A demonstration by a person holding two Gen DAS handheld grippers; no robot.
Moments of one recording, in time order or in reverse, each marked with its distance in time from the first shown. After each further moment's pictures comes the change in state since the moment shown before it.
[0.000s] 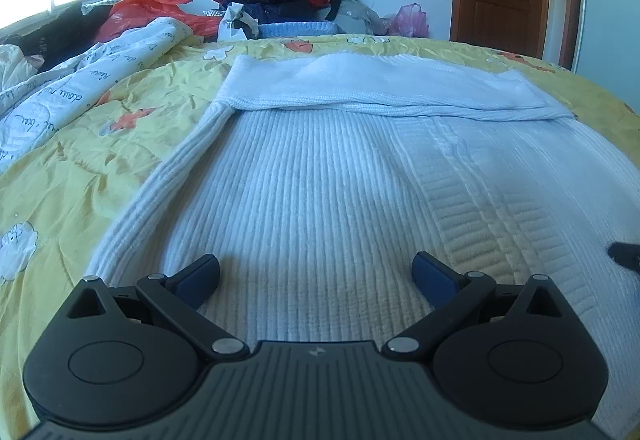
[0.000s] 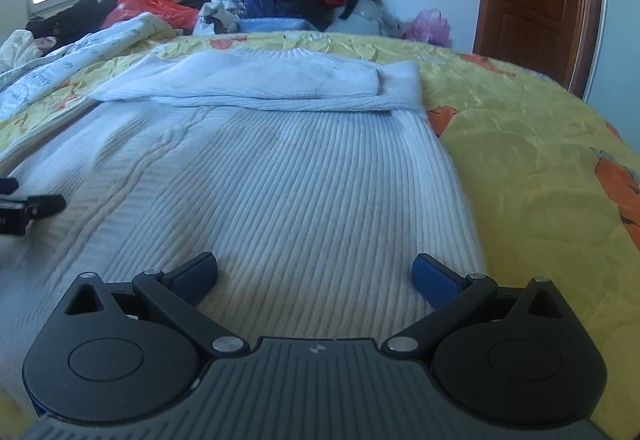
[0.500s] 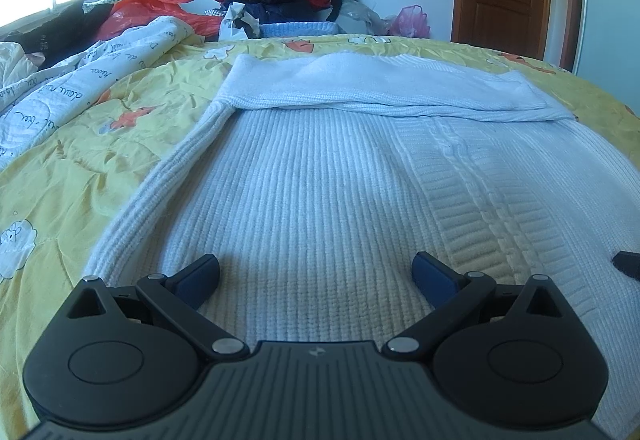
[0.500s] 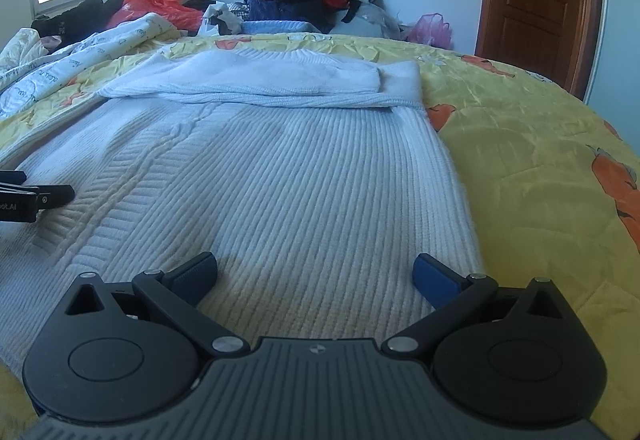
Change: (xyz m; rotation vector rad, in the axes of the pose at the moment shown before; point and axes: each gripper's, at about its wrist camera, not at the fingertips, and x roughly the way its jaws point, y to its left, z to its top) left arm 0.001 0.001 -0.001 -0.005 -0.002 -0.001; right arm -0.002 -0.002 -0.002 -0.004 0.006 0.004
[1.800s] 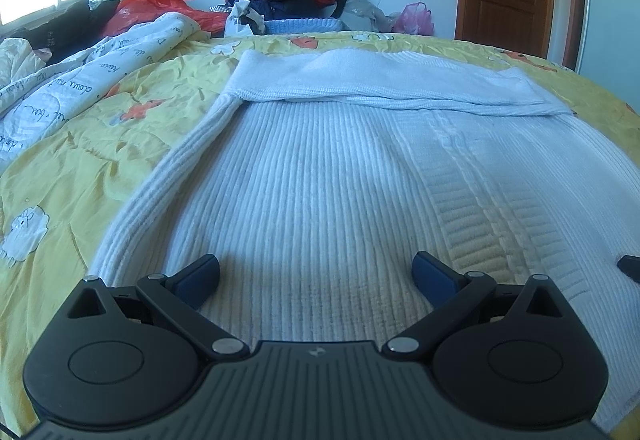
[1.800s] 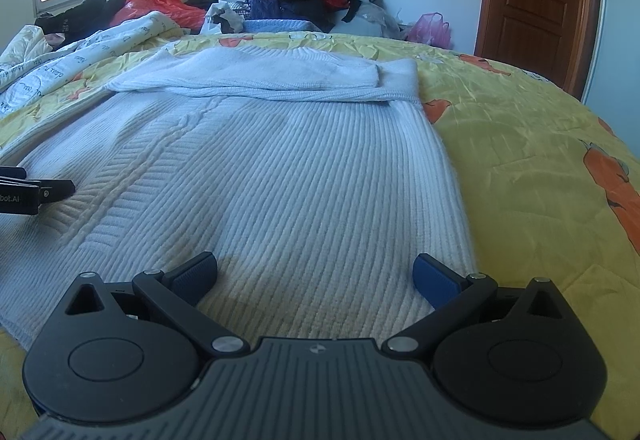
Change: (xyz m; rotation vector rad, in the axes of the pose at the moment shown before) left arm -0.013 -0.002 -0.009 -0.008 0.010 0.016; right arm -0.015 0.002 -0.009 -0.006 0.005 -0.001
